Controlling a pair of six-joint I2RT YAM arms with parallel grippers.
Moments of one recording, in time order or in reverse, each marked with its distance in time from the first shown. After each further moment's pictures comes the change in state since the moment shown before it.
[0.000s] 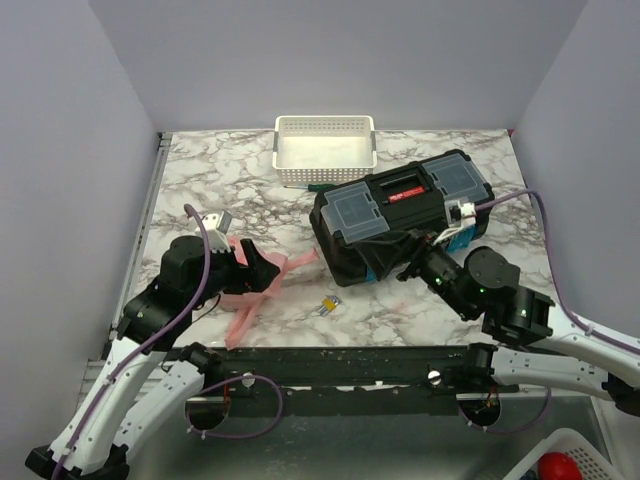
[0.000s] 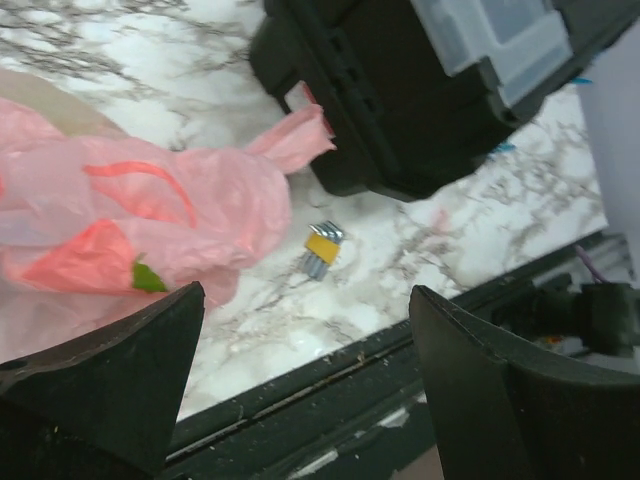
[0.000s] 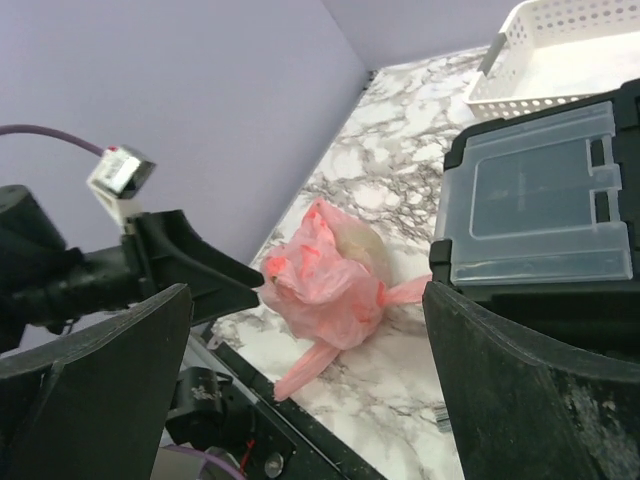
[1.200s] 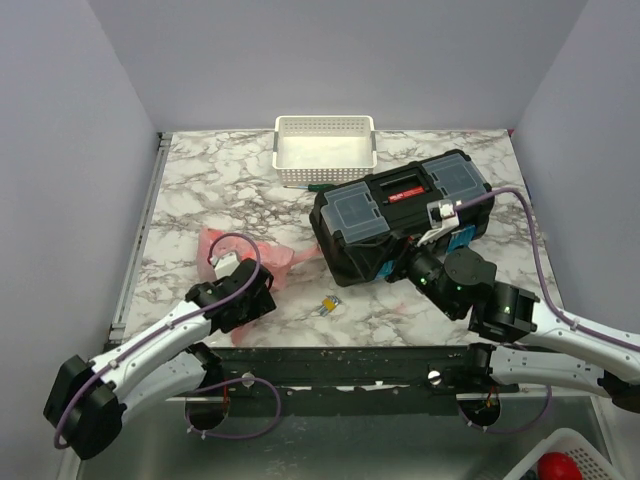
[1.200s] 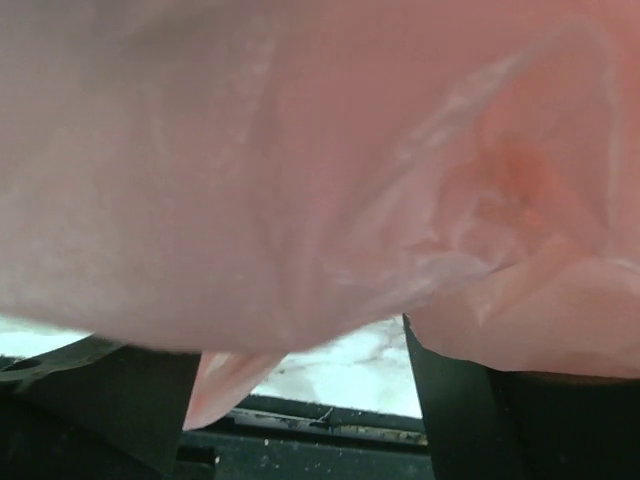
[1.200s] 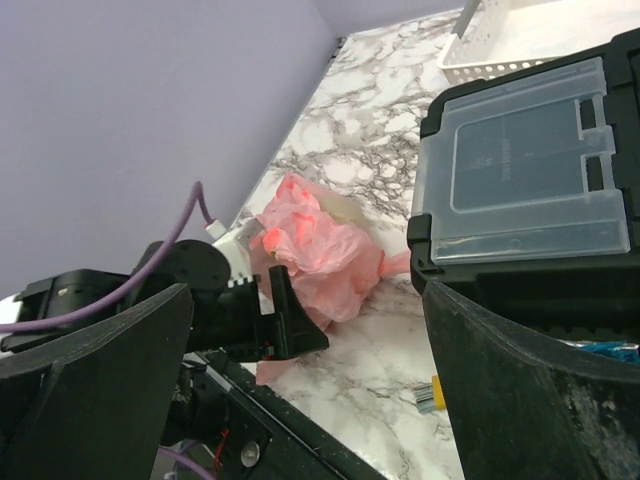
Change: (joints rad) left arm -0.201 0.231 -0.332 -0.048 -0.394 -0.509; right arm 0.000 0.069 -0.010 -0.032 0.038 0.025
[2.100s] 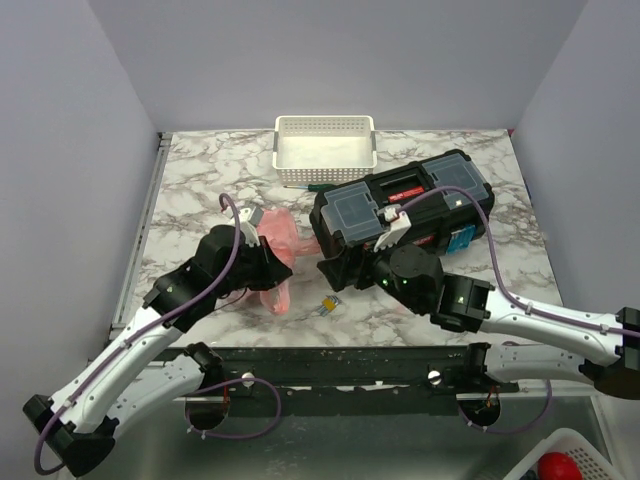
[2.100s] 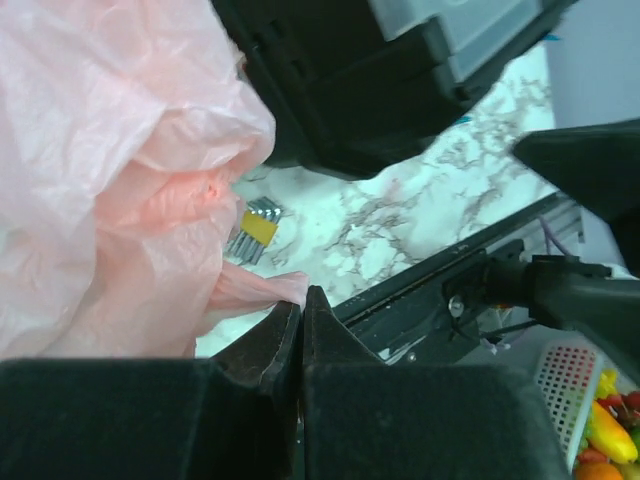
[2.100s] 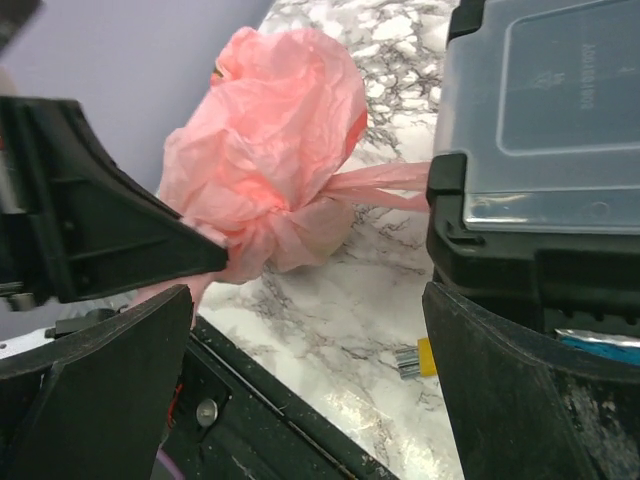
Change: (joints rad) left arm 0.000 -0.067 0.328 0.151 0.379 0.339; right arm 0.000 0.199 -0.009 0.028 -0.072 -0.003
